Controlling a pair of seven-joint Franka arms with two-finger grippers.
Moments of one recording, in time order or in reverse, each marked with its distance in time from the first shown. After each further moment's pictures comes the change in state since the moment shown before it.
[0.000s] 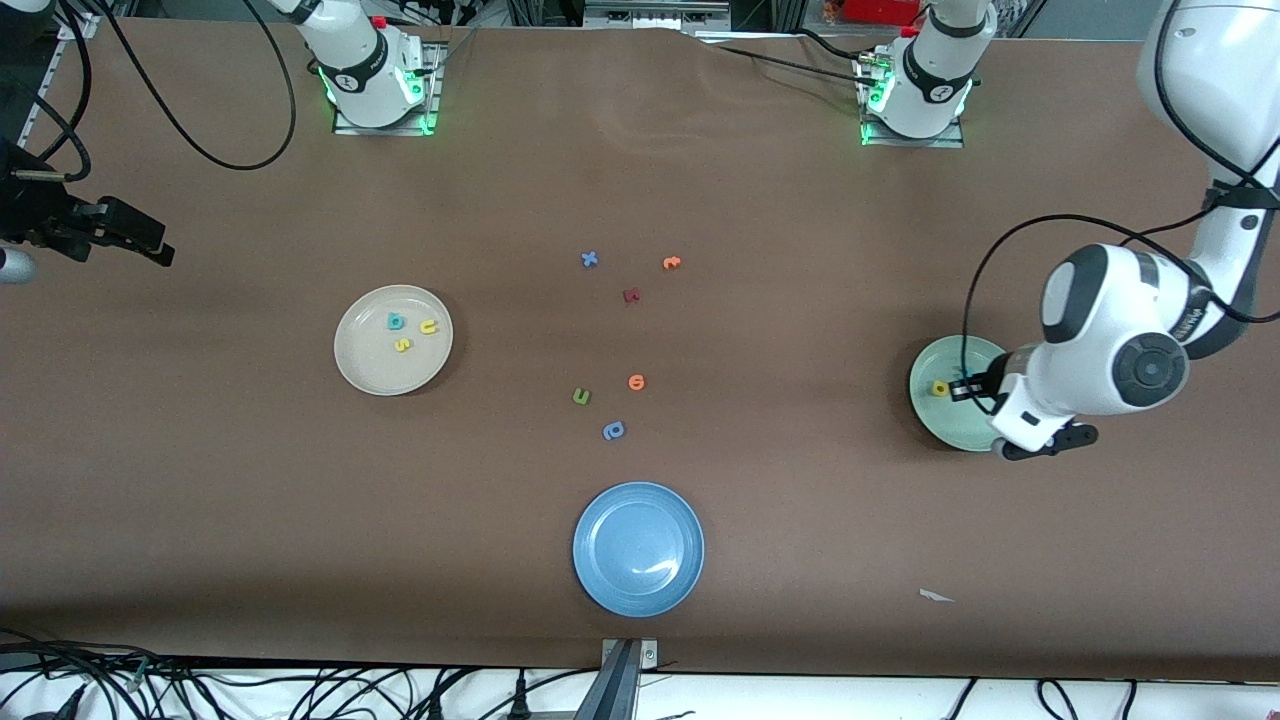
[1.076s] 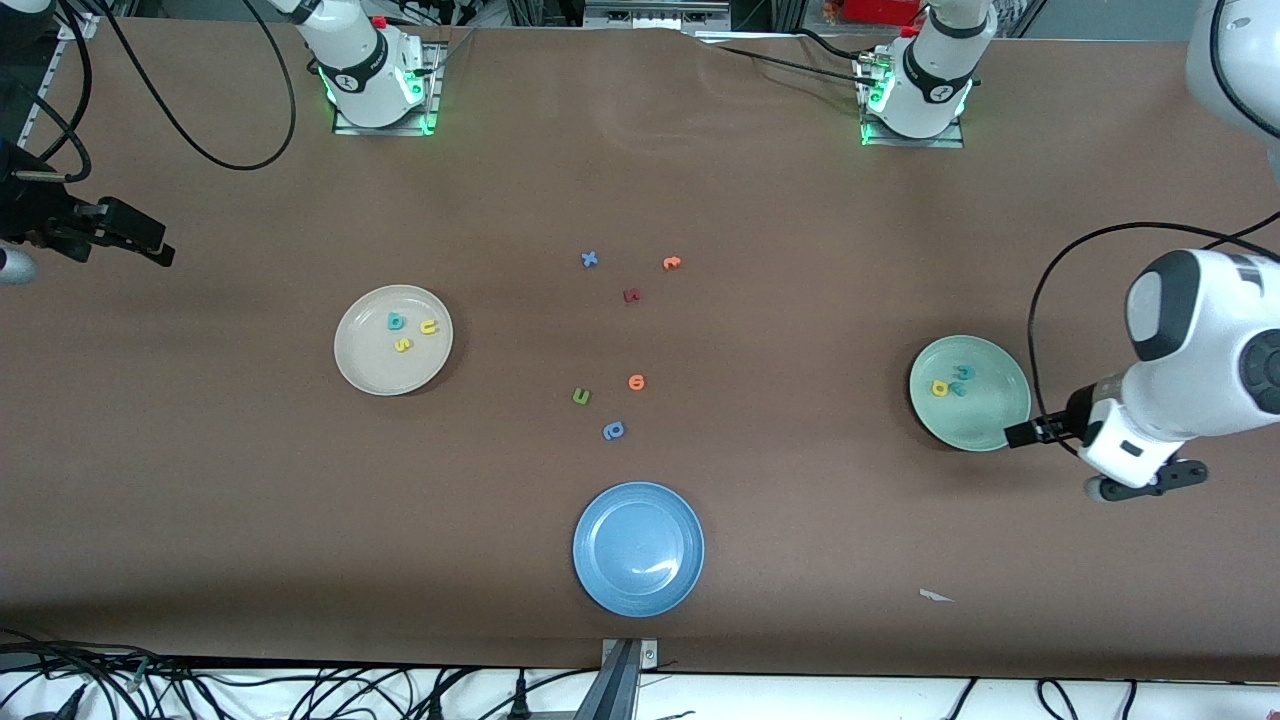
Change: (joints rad) left arm 0.034 0.012 -0.004 0.219 0.025 0.001 0.017; right arm 0.000 0.001 0.000 0.000 0.000 0.000 0.000
